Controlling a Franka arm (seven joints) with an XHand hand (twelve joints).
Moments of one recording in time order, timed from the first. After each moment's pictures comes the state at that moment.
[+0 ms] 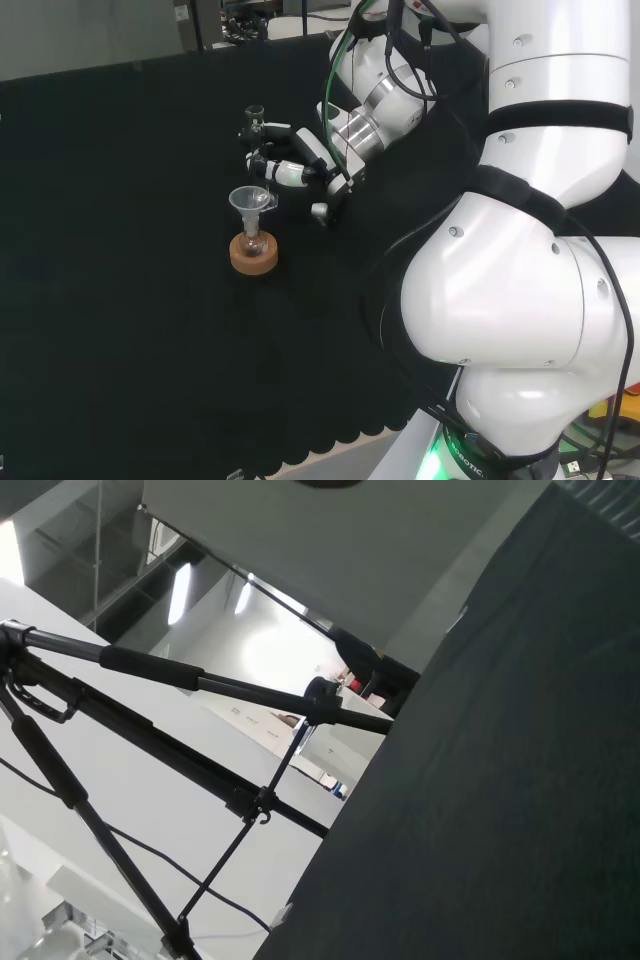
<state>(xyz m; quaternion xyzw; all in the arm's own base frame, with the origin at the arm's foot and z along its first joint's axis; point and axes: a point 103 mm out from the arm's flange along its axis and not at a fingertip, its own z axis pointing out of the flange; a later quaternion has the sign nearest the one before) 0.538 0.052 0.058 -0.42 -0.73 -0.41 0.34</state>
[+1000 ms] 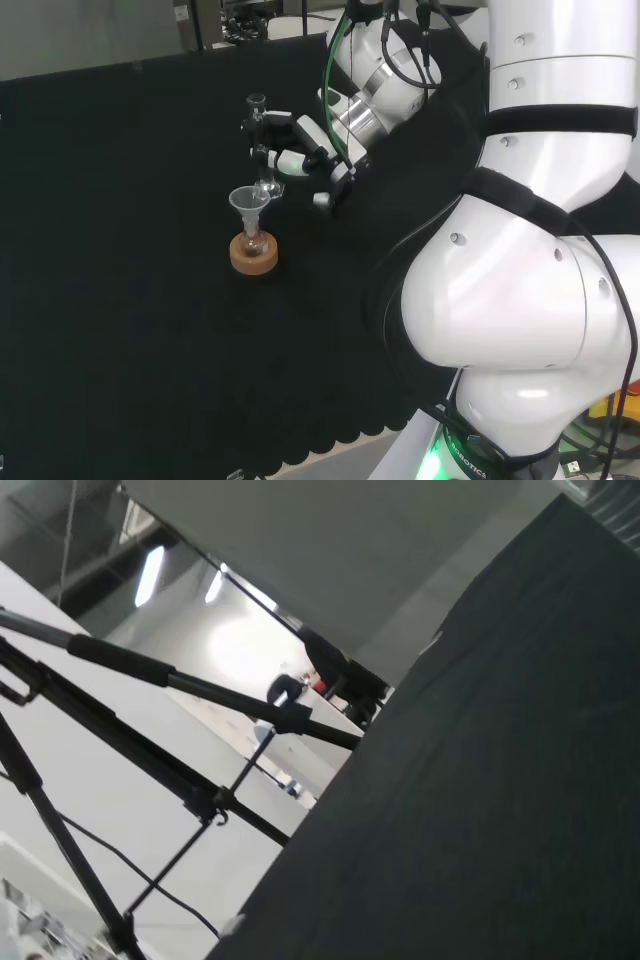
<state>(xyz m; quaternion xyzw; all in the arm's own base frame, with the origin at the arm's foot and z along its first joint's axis) 0.544 0.042 0.081 -0.44 -0.76 -0.38 0.30</state>
